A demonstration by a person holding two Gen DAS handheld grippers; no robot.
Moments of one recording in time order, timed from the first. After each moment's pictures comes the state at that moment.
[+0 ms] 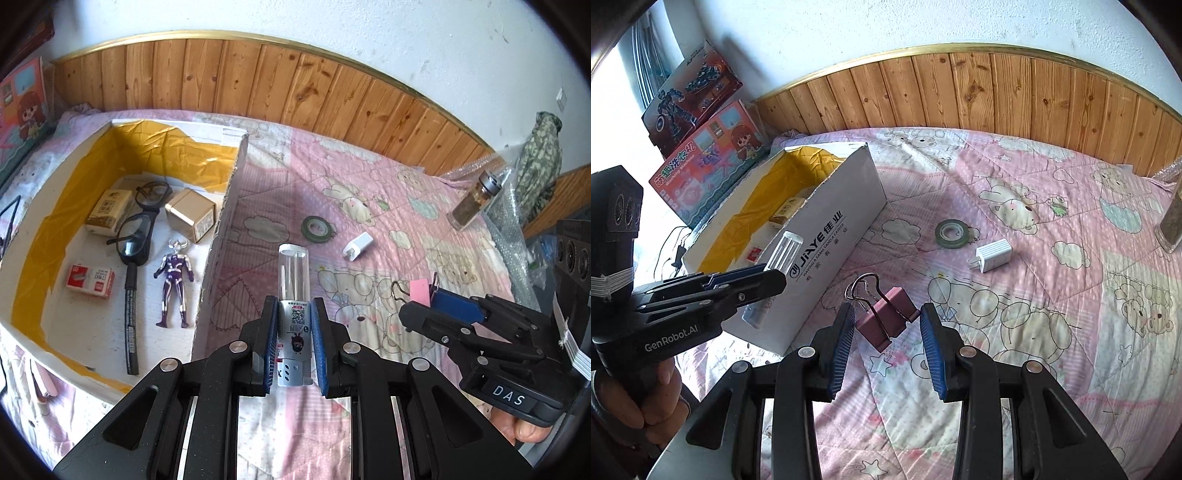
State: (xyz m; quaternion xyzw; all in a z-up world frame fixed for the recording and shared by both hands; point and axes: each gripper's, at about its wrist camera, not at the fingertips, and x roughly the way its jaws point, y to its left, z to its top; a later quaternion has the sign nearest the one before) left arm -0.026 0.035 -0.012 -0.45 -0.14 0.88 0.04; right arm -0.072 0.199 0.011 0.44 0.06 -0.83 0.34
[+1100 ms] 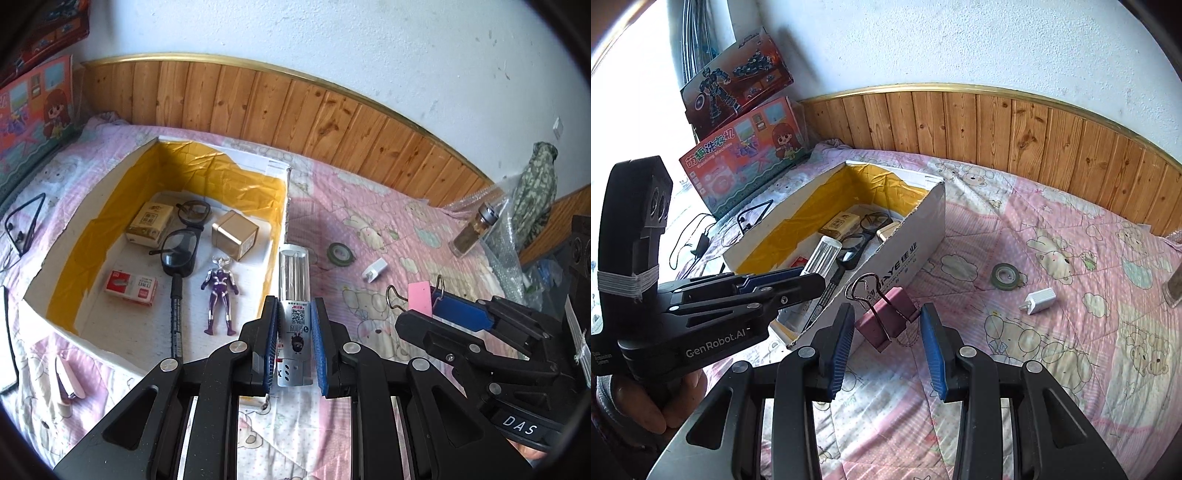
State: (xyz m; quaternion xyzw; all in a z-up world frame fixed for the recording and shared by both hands) left arm 0.009 -0.020 0.005 -0.40 -0.16 0.90 0.02; right arm -0.018 0.132 0.046 0.38 0.10 -0.83 0.38
